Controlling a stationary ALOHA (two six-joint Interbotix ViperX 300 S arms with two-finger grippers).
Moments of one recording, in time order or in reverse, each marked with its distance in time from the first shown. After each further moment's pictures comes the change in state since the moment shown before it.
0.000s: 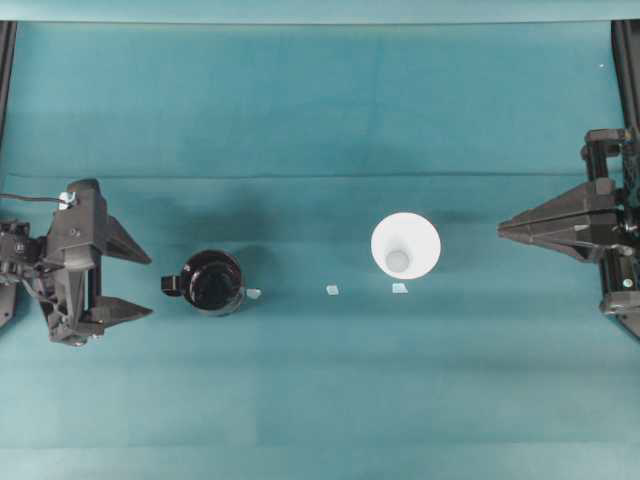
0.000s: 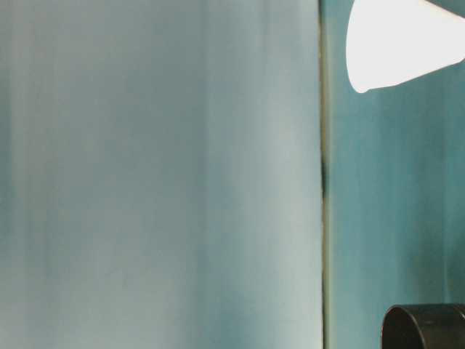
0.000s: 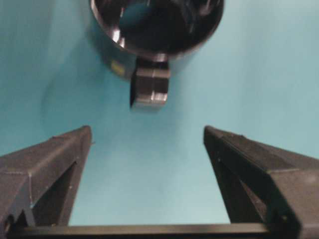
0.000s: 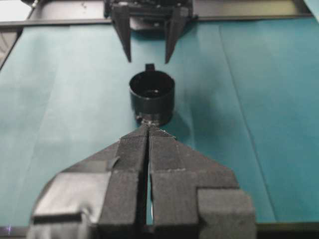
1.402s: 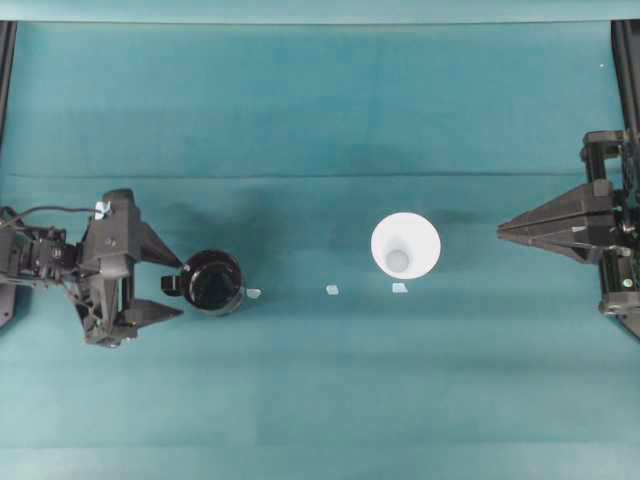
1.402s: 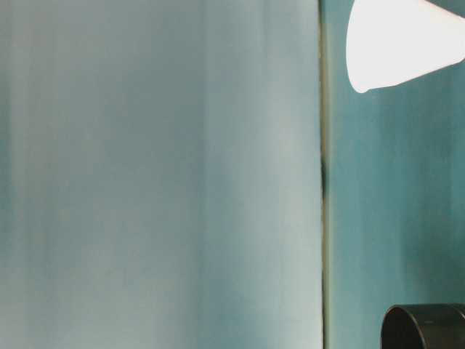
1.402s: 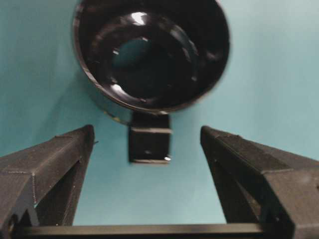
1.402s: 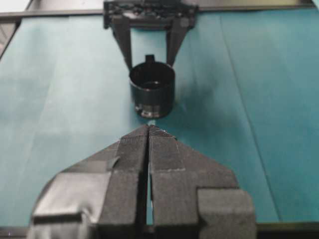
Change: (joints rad) left arm 0.017 0.229 -0.046 0.002 -0.206 0.025; right arm 0.000 0.002 0.000 0.002 0.025 0.000
